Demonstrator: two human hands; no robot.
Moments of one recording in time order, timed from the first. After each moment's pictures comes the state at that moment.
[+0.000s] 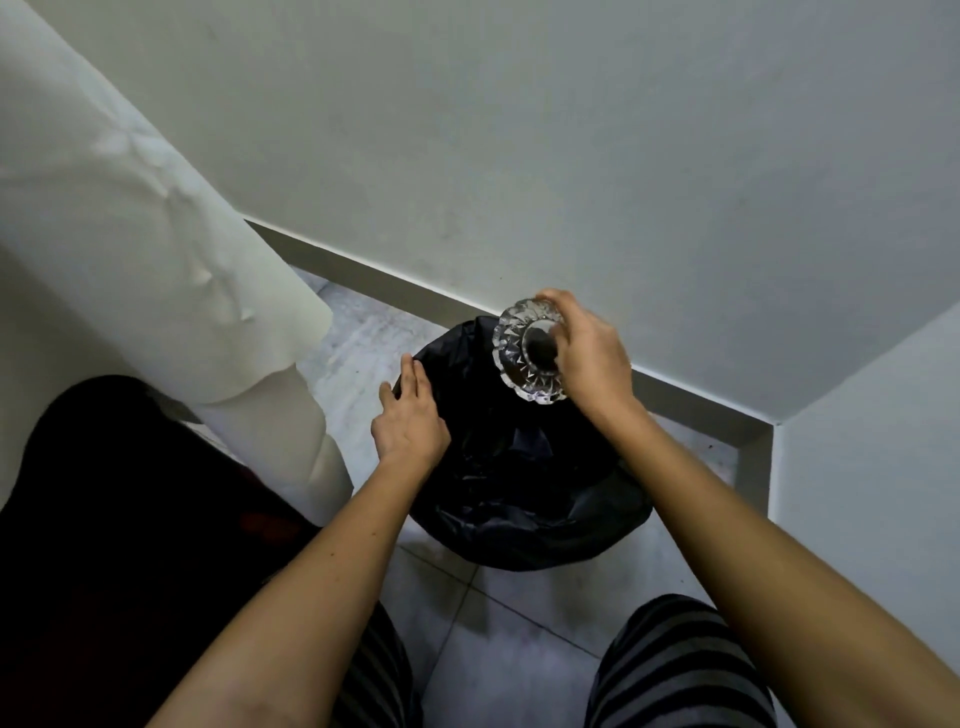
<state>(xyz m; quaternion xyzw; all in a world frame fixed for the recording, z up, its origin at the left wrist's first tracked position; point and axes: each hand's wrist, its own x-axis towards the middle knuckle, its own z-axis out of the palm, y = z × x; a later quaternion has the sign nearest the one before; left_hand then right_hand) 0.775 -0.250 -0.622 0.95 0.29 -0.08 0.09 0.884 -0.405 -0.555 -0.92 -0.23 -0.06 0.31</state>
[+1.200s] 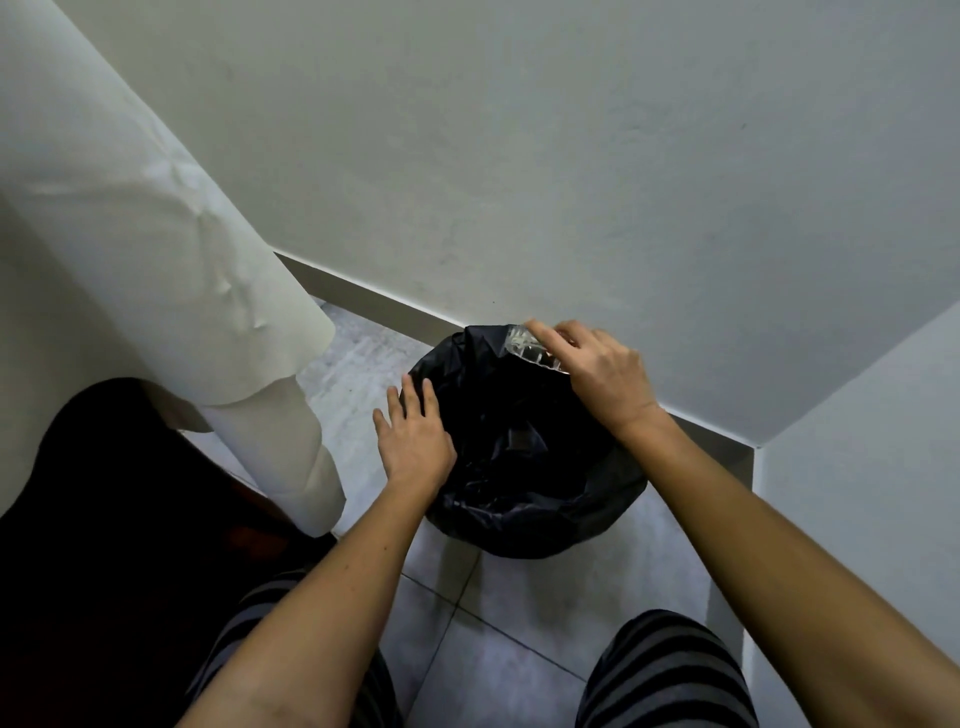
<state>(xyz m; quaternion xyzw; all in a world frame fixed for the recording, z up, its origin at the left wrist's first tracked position) 0.776 -0.262 -0.639 0.96 0.27 -0.03 0.06 0.880 -0.437 -0.534 -0.87 -0.42 -0.26 0.06</state>
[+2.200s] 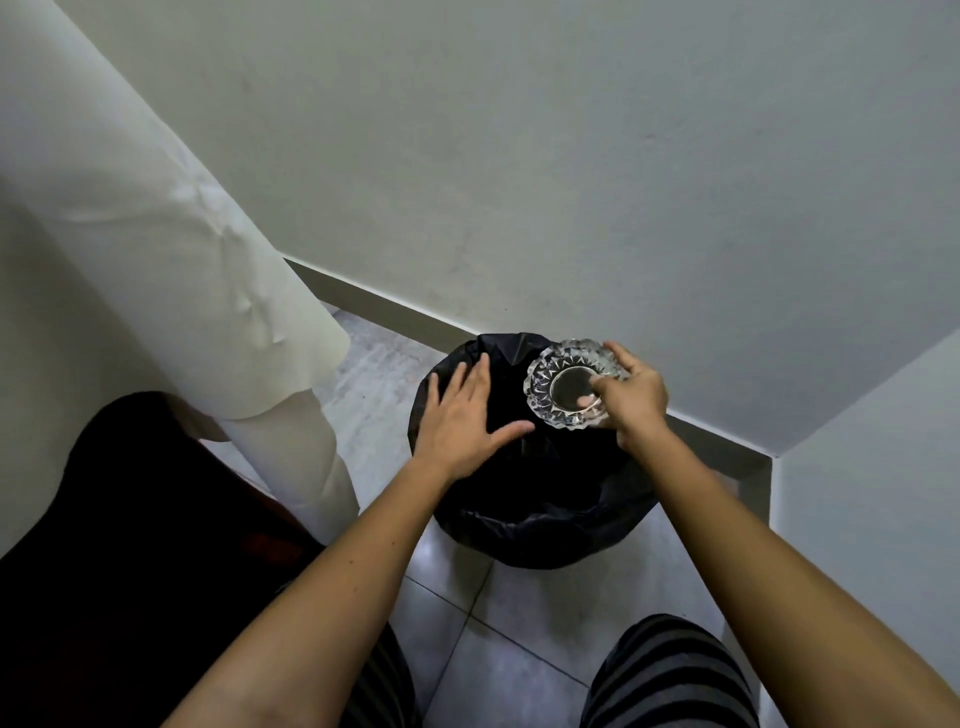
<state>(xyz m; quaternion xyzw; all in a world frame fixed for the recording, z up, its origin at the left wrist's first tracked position) 0.796 -0.265 -0.606 0.98 0.10 0.04 0.18 0.898 -0.437 -0.567 -0.80 0.09 0.09 0.58</state>
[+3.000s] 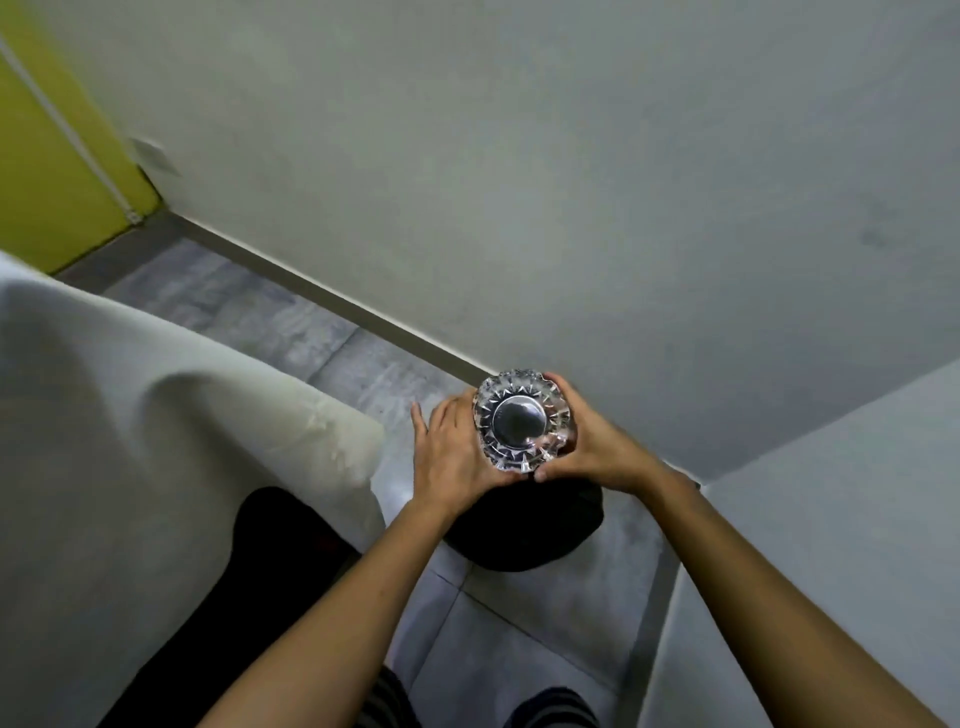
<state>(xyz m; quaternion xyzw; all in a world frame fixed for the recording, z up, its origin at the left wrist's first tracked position) 0.766 -0.282 -0.387 0.95 0.20 0.08 0.23 0.876 -0.448 -0.353 -0.78 -0.28 0.36 0.42</state>
